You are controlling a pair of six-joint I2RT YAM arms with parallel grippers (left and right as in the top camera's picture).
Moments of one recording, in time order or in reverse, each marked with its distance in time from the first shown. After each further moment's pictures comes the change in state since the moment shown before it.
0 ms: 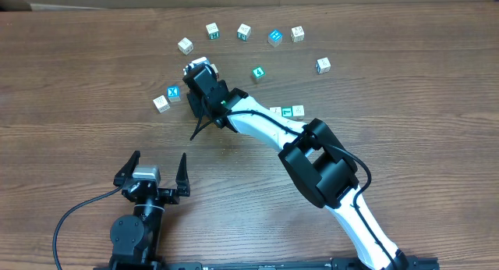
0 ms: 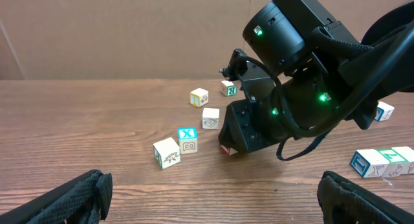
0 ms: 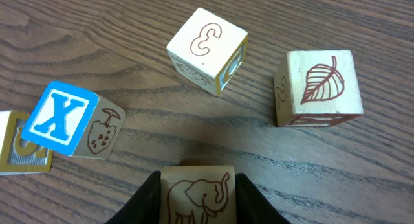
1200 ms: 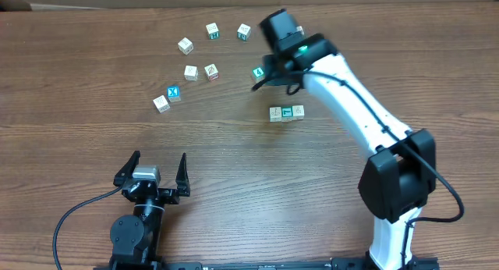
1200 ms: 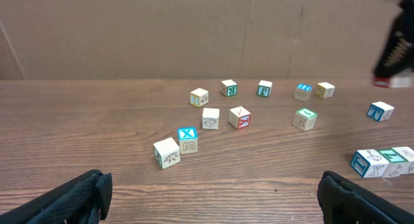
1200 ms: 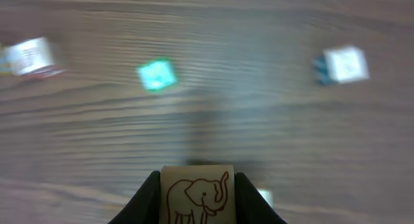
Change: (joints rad) left arm 0.000 0.000 0.000 0.000 0.000 0.000; right arm -0.335 -0.385 -0.003 -0.705 -0.003 0.088
